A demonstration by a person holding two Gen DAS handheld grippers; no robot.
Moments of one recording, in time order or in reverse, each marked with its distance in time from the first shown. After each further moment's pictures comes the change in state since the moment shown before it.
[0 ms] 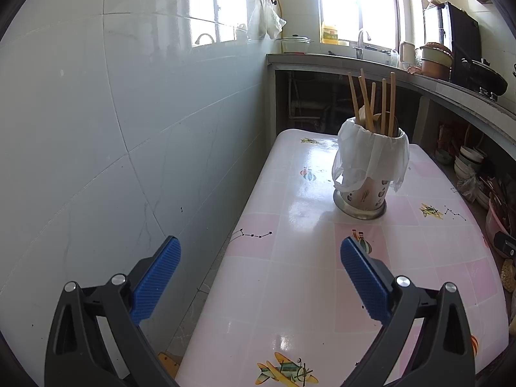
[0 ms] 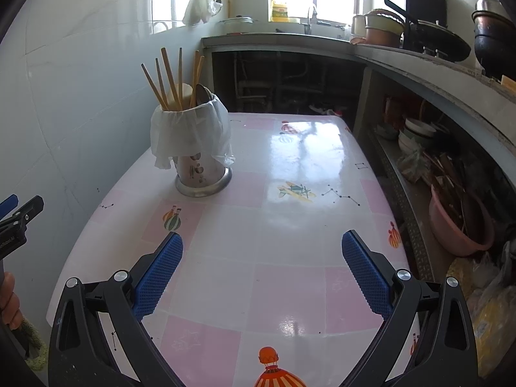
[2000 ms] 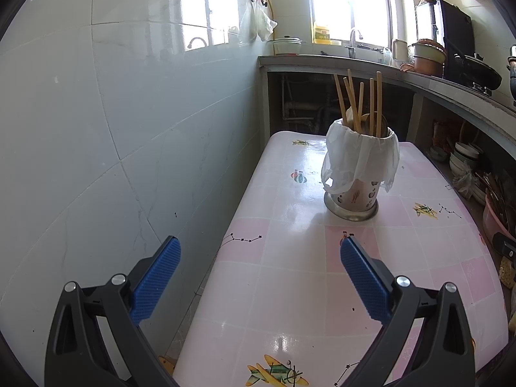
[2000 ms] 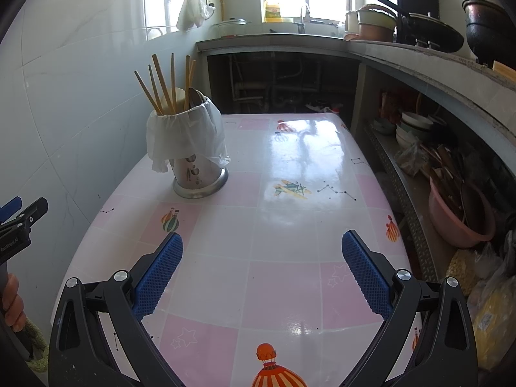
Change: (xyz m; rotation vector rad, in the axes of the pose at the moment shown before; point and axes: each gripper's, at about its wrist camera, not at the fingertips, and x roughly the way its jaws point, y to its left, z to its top) left arm 0.000 -0.016 0.003 0.026 -0.010 -0.014; right arm -0.001 -0.004 -0.002 0.038 -0.003 0.002
